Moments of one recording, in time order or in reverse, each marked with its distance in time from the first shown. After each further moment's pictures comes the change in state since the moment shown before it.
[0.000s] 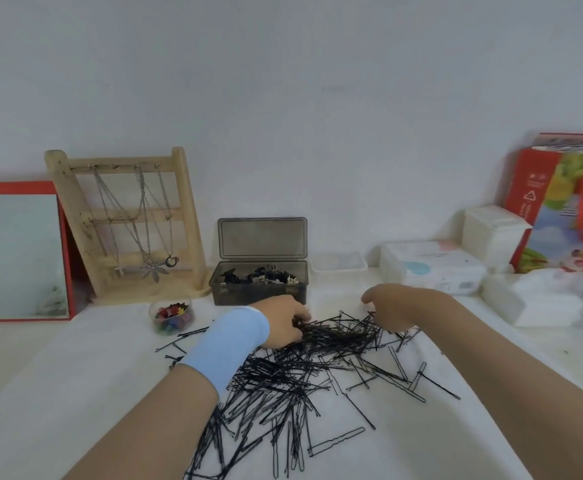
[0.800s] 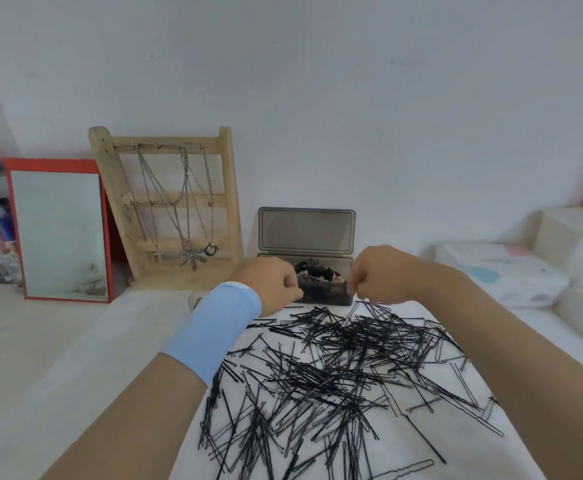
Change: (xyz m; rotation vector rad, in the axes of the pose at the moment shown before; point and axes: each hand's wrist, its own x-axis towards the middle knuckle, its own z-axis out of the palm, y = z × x) left_hand -0.018 -0.072 -0.034 -0.082 0.359 -0.143; right_hand 0.033 -0.074 -0.047 0.137 0.211 -0.271
